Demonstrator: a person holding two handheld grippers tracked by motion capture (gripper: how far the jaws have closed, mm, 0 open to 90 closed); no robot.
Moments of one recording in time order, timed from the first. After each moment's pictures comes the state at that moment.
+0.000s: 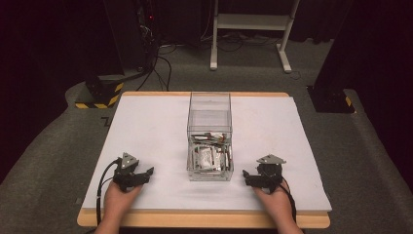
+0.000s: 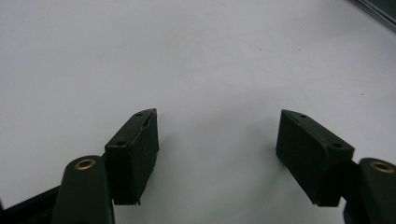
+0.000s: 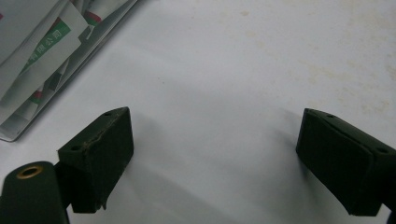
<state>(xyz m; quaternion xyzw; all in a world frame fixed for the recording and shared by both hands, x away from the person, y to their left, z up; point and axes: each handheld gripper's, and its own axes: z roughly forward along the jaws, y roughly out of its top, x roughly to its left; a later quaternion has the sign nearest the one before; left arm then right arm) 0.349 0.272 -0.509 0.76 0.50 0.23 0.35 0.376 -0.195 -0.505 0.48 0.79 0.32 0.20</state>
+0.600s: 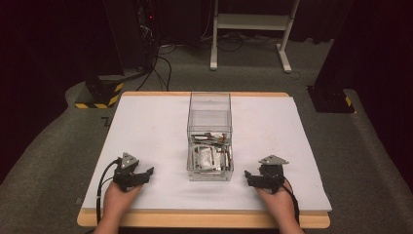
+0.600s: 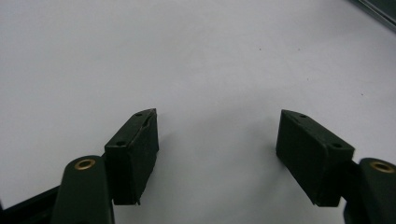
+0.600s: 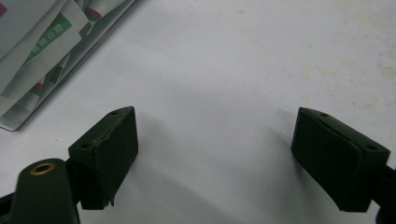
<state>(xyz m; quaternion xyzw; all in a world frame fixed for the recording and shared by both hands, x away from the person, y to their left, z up) 0.349 0.272 -0.509 0.76 0.50 0.23 0.35 0.373 -0.201 -0.504 0.47 0.79 0.32 0.20</state>
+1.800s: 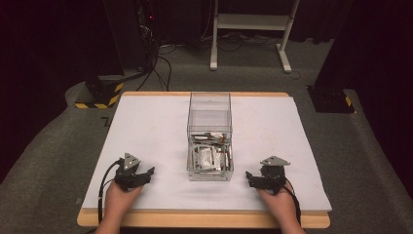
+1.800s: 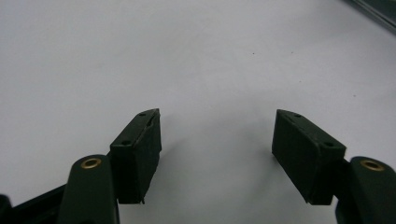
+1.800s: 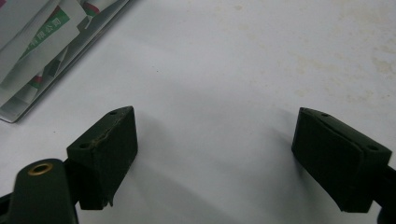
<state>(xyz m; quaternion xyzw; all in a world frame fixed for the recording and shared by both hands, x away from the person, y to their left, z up) 0.344 0.264 -0.503 0.76 0.50 0.25 0.34 0.371 -0.205 -0.505 0.47 0.79 0.33 0.20</state>
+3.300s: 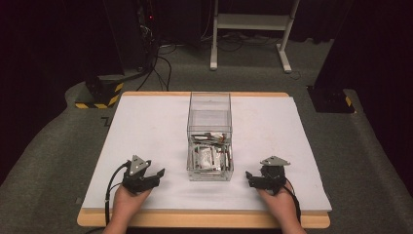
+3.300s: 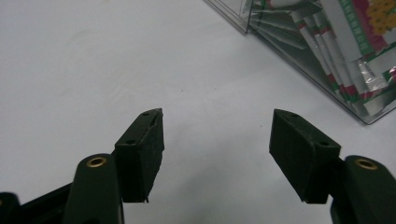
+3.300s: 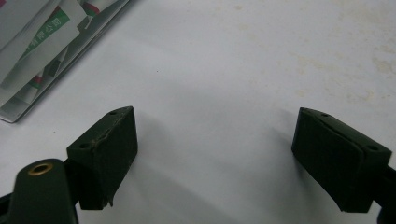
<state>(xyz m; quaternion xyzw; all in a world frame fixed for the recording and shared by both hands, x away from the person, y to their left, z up) 0.329 0.232 -0.487 0.76 0.46 0.24 0.39 0.371 -0.205 -0.505 0.47 0.79 0.33 0.20</state>
